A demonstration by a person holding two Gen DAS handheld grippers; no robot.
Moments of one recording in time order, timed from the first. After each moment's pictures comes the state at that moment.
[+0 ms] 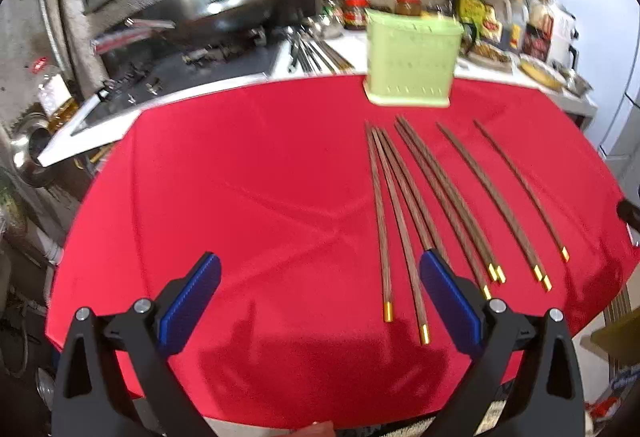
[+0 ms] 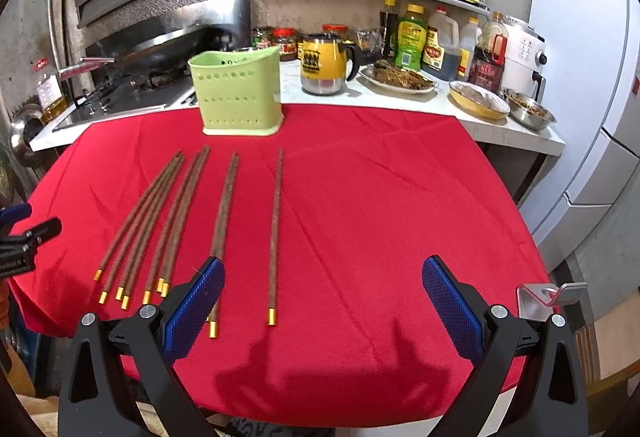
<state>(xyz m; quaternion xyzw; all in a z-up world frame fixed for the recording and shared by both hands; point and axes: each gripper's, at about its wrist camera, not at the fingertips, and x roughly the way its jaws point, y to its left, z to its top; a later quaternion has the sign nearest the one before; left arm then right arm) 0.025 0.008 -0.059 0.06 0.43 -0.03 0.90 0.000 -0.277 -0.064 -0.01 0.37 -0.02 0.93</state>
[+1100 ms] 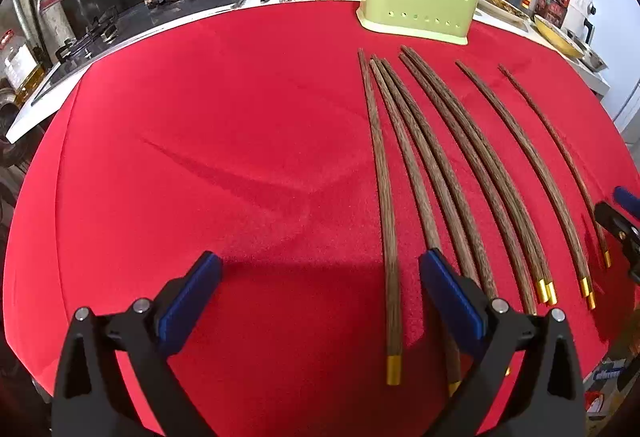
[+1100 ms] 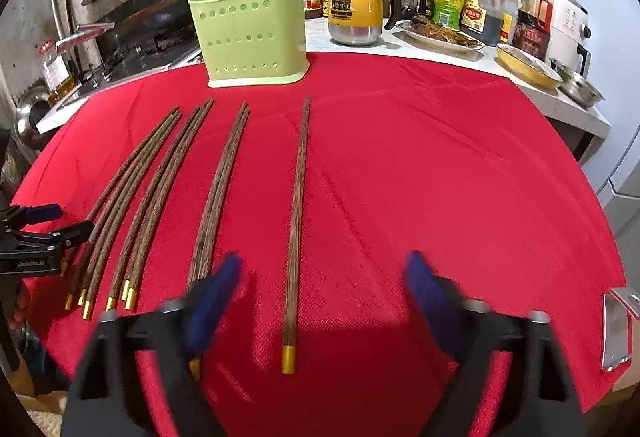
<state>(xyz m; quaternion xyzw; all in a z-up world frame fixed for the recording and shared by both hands) 0.079 -0.002 -0.125 0.04 0.50 -0.04 0.86 0.060 -0.258 -0.132 0.01 0.43 0.03 0.90</state>
